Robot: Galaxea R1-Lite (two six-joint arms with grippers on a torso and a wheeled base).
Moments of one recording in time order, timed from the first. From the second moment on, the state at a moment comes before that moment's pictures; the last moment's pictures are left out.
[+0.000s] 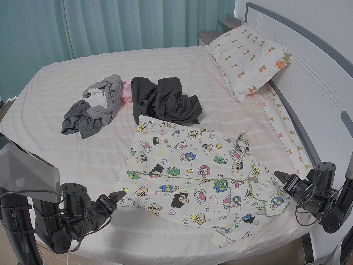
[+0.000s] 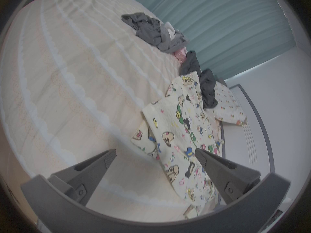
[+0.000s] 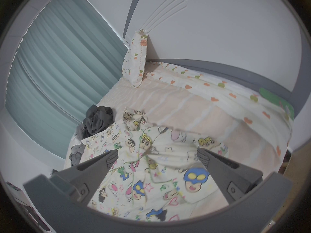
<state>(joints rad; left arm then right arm) -0.35 2.17 -0.09 -1.55 0.02 -1.04 0.20 1.93 -0.09 -1.40 -0.16 0.76</state>
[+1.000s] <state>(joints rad) -0.41 2.32 -0.18 -1.55 0.15 -1.08 0.46 1.99 -0.02 -1.55 -0.35 0.80</state>
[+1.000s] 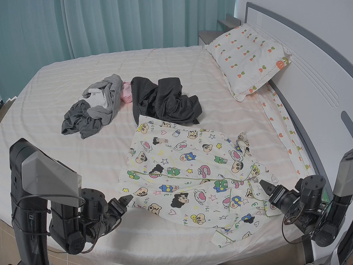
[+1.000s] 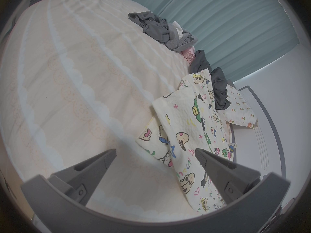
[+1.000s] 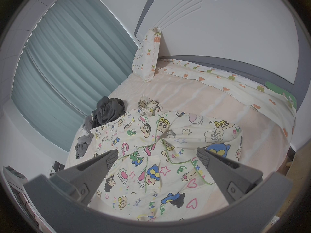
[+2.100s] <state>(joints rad) -0.41 2.33 -0.22 -1.55 0.24 -0.97 0.49 2.01 -0.02 -1.55 -0.37 0.80</state>
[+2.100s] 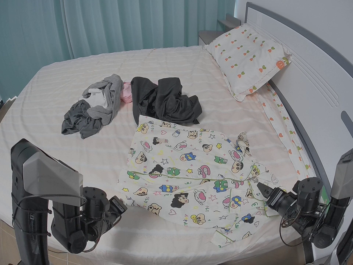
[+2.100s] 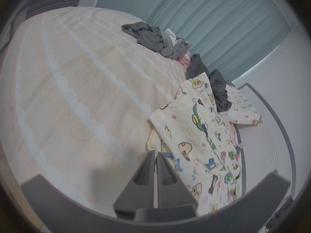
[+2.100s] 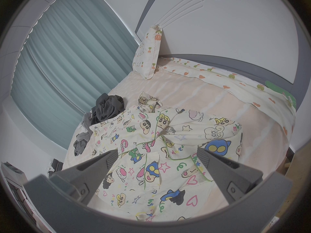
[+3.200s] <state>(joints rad) -0.35 2.25 -0.11 -1.55 0.11 -0.84 0.50 2.01 -0.02 -1.55 -0.38 0.81</state>
